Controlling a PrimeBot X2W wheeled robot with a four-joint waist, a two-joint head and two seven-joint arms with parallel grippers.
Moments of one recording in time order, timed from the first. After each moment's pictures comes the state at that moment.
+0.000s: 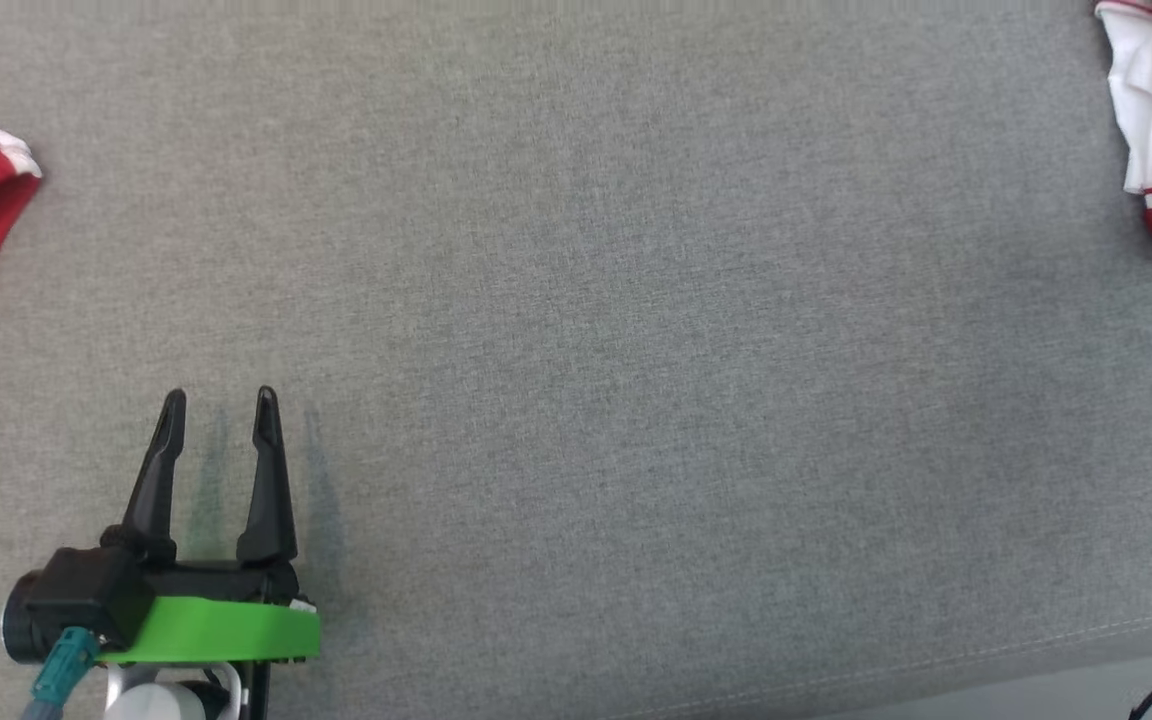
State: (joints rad) left arm -0.05 0.09 -0.01 0.02 -0.25 -0.13 -0.26; right arm -0.70 -0.22 -0.36 0.39 -0.18 0.13 -0.26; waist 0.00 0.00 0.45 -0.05
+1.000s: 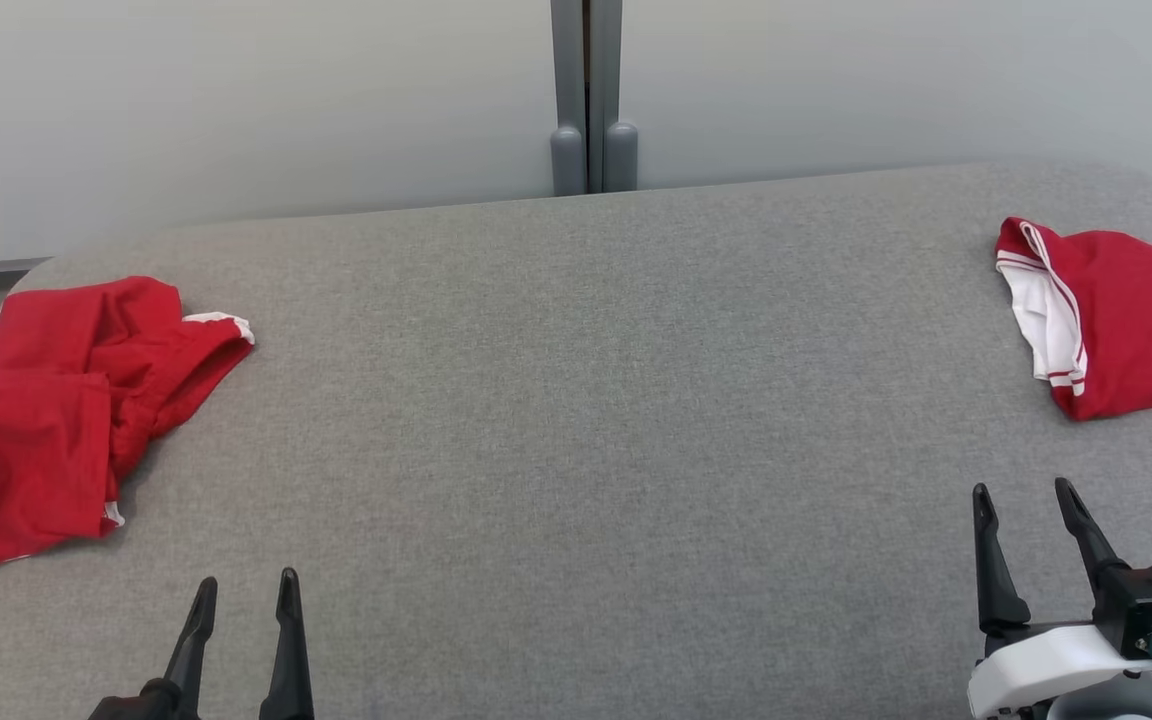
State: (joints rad) left arm 0.18 0.05 0.01 0.09 -0.25 -0.13 -0.26; right arm 0.07 -0.05 -0.14 0.15 -0.01 0.13 -0.26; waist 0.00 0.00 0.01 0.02
